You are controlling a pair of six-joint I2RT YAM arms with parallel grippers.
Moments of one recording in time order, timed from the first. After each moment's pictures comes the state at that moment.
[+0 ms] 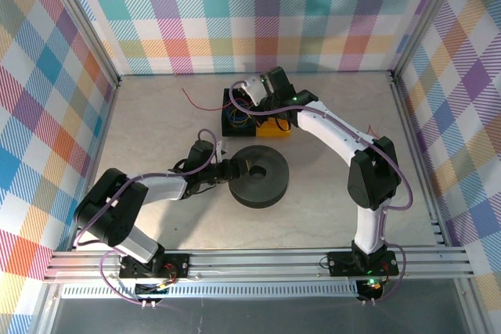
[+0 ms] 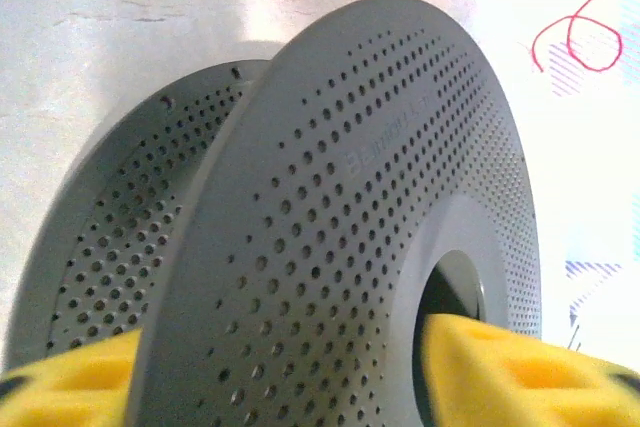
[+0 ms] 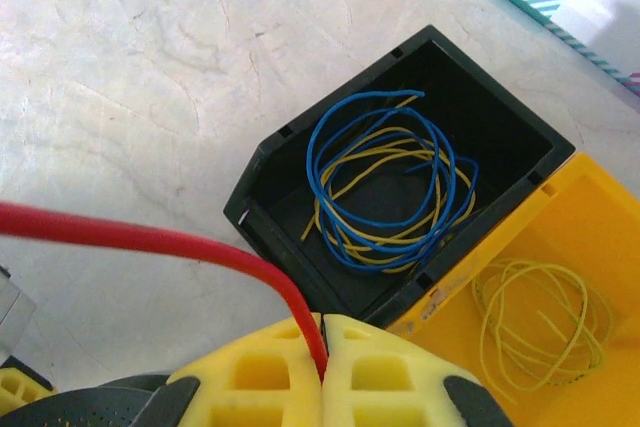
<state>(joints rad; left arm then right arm) -0.53 1.55 0.57 0.34 0.44 -0.82 0.62 1.91 1.69 -0.53 -0.16 -0.21</state>
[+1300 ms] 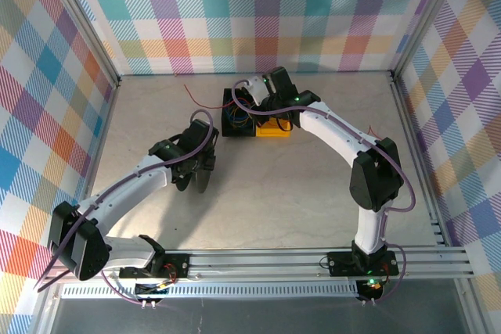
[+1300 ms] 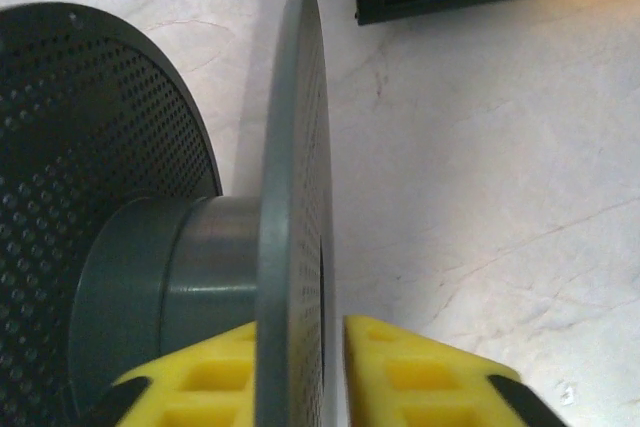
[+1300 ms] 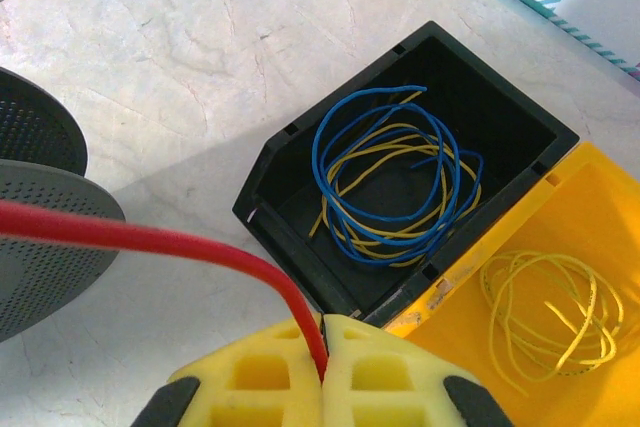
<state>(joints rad) -0.61 1.29 1.04 -0.77 -0.32 -0.35 0.60 1.89 1.68 -0.53 -0.18 -0.18</state>
